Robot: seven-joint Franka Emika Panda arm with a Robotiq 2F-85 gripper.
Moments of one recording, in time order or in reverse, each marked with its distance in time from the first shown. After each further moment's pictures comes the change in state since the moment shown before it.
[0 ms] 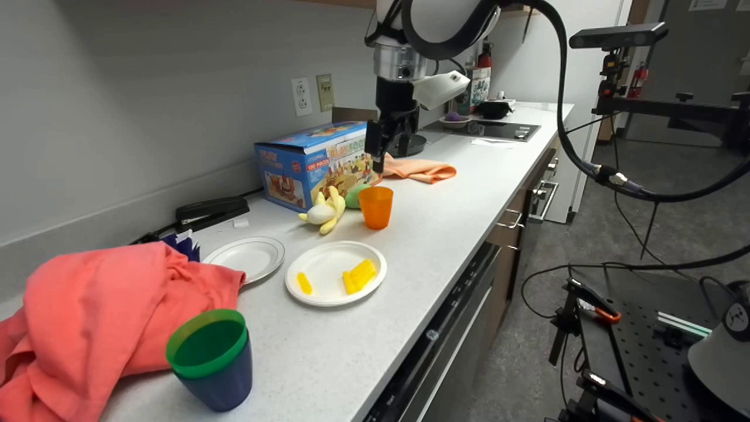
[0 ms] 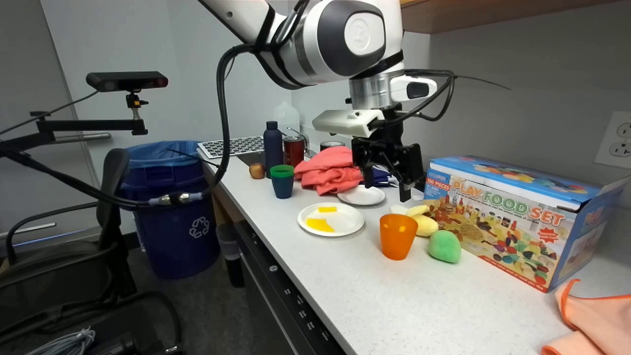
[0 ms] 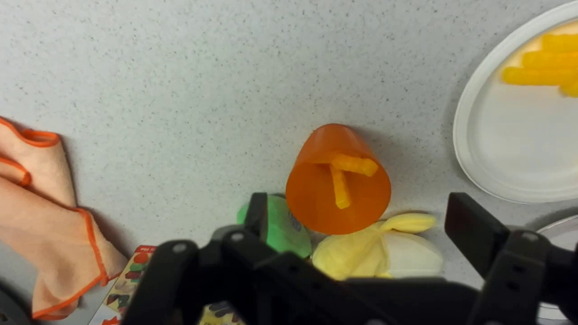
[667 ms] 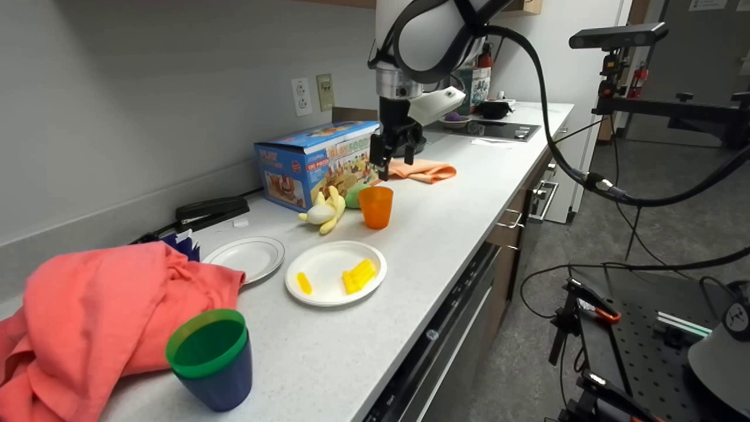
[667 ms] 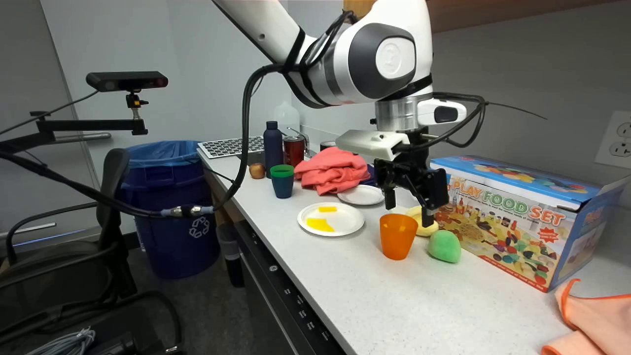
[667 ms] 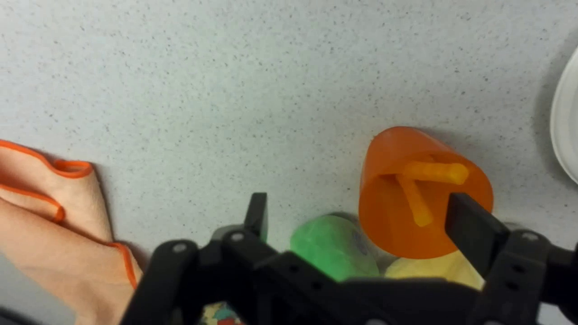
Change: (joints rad) arm -0.005 0.111 -0.067 0.063 -0.010 -0.005 0.034
